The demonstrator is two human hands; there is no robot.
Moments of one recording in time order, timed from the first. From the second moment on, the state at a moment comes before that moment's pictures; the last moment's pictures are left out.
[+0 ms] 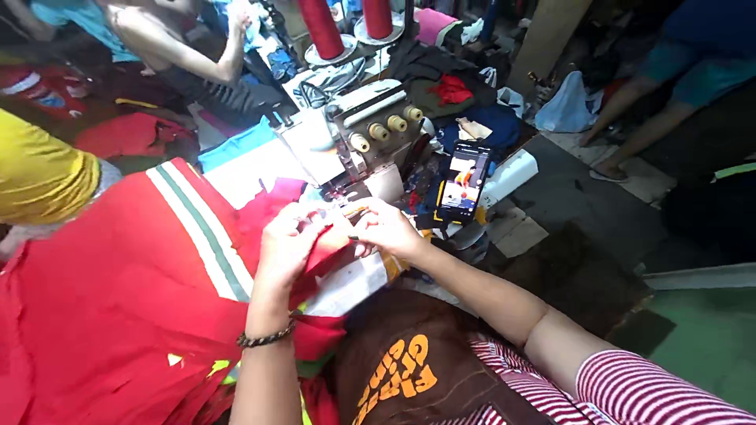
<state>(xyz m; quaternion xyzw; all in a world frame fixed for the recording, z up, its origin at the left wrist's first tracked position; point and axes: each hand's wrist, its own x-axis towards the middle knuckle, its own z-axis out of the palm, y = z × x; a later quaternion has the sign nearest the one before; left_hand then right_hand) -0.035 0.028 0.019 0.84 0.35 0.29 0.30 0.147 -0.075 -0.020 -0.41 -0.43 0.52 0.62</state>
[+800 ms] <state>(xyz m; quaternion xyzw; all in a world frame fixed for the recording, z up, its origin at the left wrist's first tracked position) 0.013 -0.028 -0.031 0.81 0.43 0.38 -0.07 0.161 -0.064 -0.039 -0.50 -0.41 0.37 0.66</state>
